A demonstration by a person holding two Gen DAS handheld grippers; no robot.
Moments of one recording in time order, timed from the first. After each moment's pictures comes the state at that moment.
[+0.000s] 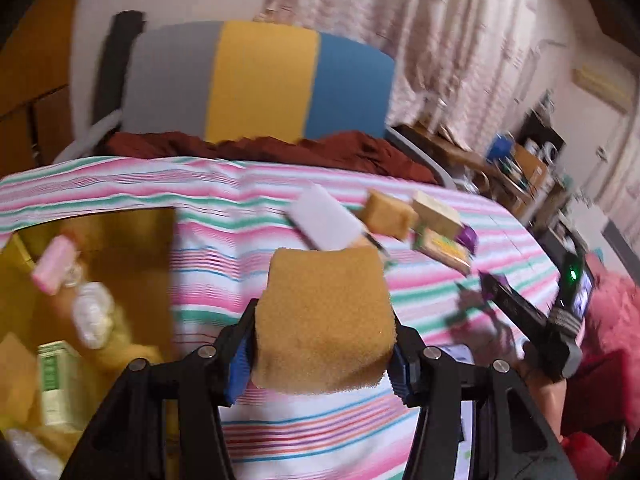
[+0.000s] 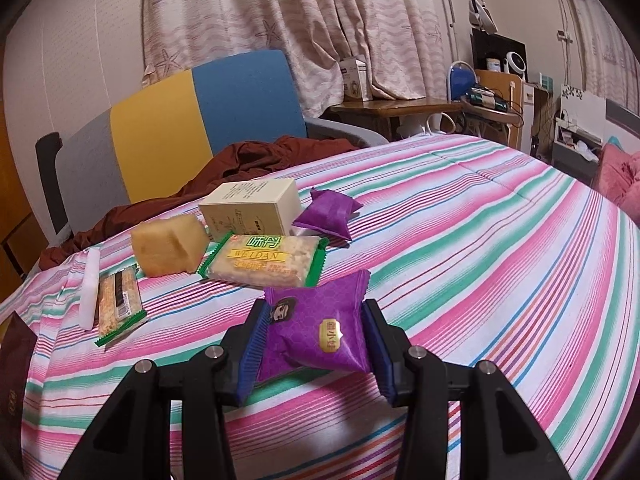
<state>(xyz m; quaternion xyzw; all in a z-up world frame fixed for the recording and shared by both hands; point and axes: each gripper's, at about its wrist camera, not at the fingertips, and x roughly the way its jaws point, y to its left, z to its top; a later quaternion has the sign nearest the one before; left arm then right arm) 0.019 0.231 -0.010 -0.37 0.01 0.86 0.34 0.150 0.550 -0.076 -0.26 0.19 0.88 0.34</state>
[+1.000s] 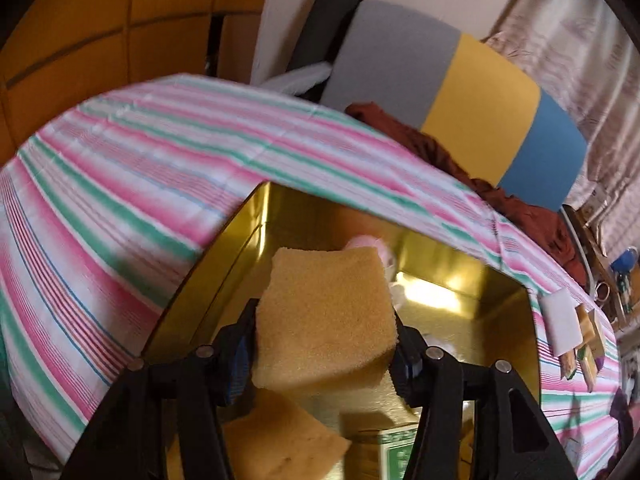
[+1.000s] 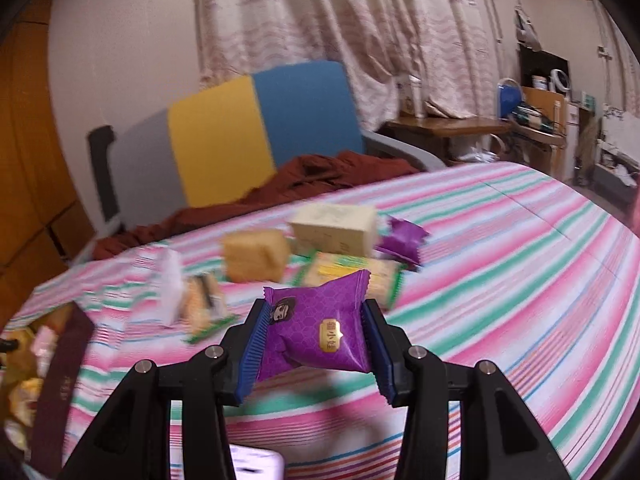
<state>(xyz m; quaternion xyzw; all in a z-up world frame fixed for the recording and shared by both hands) -0.133 0.016 -0.054 -0.45 -0.11 0.88 0.07 0.144 0.501 -0.026 -0.24 0.17 0.92 0.24</state>
